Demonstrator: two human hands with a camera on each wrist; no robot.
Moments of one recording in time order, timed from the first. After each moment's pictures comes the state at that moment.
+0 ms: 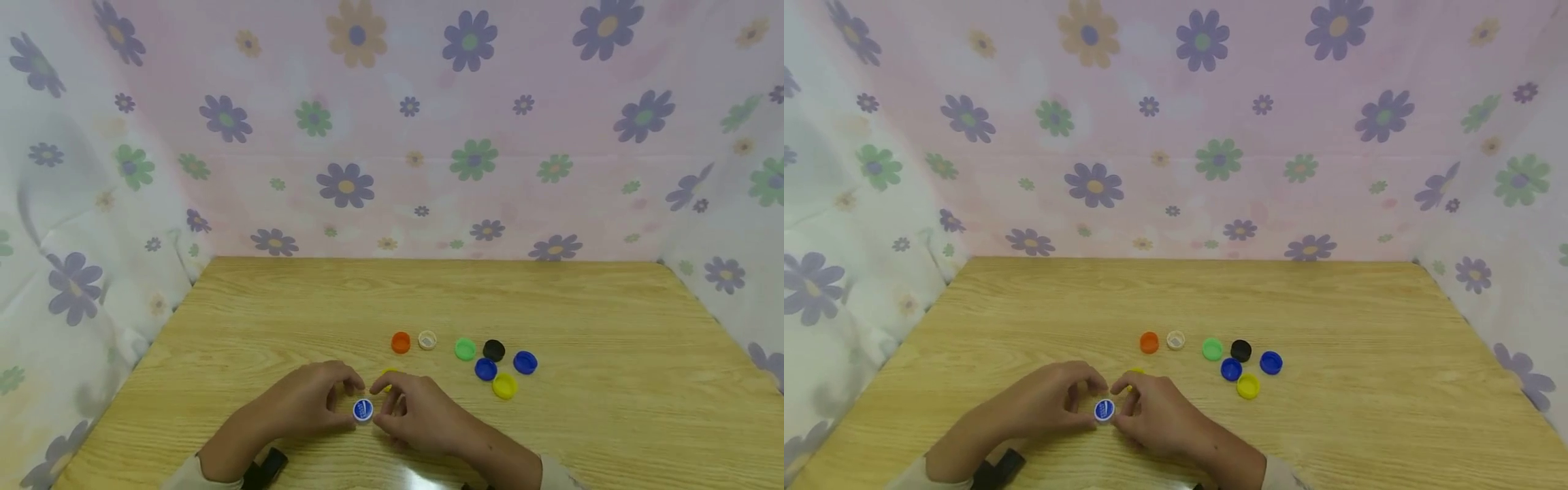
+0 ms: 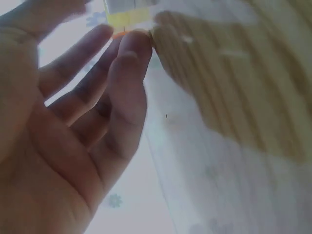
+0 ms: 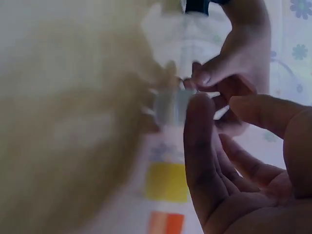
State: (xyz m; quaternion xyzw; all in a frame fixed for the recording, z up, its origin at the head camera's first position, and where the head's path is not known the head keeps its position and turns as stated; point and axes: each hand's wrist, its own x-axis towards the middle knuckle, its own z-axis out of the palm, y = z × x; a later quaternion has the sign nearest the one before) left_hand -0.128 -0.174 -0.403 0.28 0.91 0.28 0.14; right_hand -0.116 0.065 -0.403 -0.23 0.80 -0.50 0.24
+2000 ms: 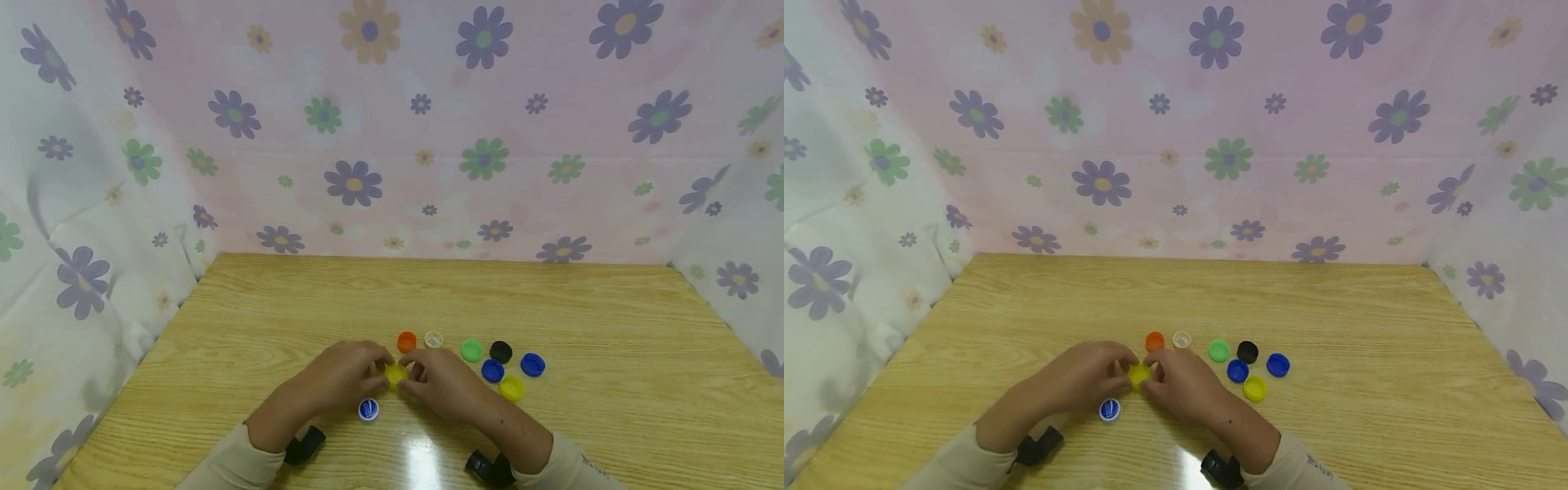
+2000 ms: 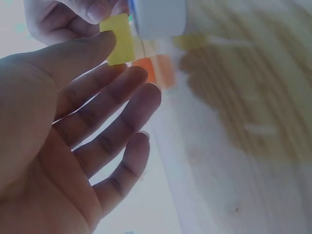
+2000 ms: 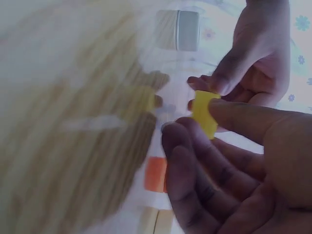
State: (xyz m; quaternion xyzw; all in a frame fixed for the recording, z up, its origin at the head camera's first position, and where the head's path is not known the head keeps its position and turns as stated) left_hand -0.154 -0.133 -0.395 0.29 0.93 0.22 0.09; right_hand -0.150 0.080 -0.404 -0.23 0.89 -0.36 0.15
